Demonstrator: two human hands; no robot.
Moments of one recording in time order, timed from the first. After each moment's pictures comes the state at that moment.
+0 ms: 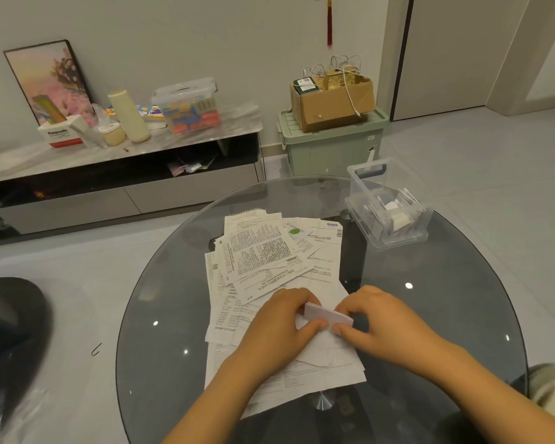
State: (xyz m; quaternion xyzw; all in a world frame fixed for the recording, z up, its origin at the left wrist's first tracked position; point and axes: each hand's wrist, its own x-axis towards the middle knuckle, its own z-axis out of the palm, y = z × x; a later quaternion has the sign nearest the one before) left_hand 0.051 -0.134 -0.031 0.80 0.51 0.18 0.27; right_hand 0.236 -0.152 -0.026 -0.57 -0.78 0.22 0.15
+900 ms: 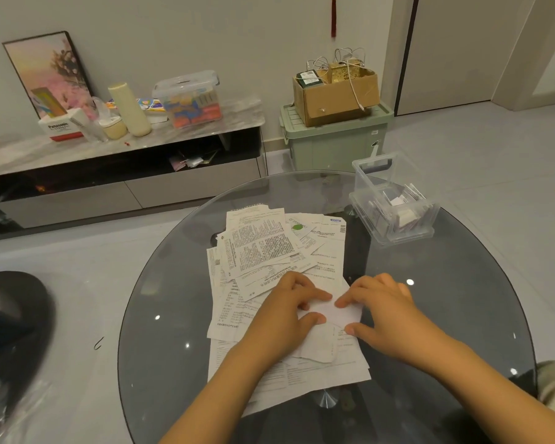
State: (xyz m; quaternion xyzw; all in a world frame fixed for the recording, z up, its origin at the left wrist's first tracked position) left_hand 0.049 -0.122 -0.045 0.79 0.49 0.20 0.30; right_hand 0.235 -0.146 -0.031 -0.59 -0.78 0.18 0.11
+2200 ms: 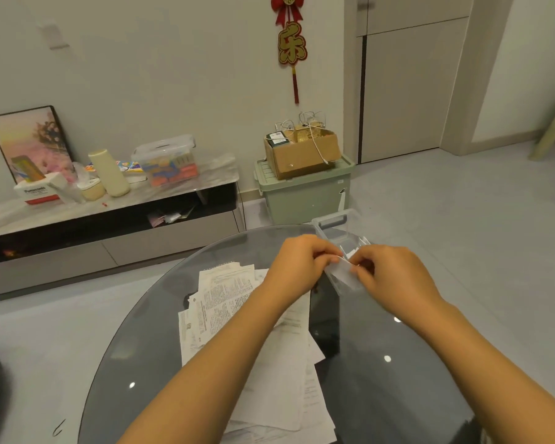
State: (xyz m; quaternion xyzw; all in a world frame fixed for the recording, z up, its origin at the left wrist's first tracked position) left_hand 0.147 -0.037 0.060 0.83 0.44 0.26 0.24; right_hand 0.293 -0.105 0.059 -0.70 -0.66 0.08 0.26
